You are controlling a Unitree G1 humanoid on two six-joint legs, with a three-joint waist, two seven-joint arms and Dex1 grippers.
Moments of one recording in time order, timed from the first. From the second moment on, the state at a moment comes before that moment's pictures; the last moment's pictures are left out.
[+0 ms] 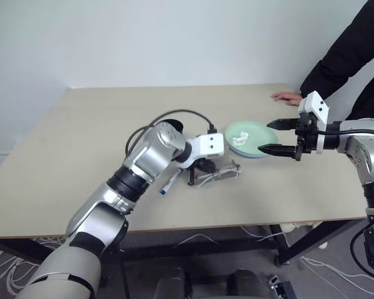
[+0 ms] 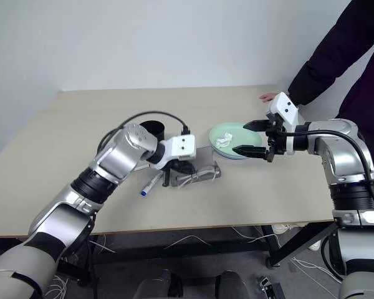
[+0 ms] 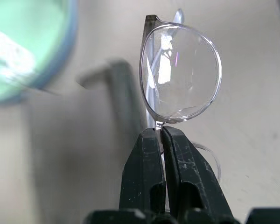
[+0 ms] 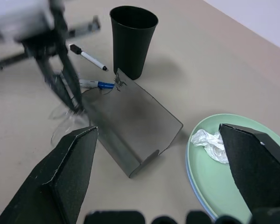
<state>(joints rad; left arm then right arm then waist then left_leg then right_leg) -0.98 0.43 -0.53 0.25 0.10 0.56 -1.23 -0.75 -0.76 0.05 0.22 0.29 0.49 1.23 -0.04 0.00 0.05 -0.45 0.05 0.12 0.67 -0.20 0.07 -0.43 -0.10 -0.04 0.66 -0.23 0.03</state>
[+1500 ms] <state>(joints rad) -1.03 0.21 -0.53 0.72 0.30 0.40 -1.02 -0.73 -0.76 0.05 0.16 0.32 0.52 1.19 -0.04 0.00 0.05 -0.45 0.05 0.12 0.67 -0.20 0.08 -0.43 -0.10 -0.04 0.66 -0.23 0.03</state>
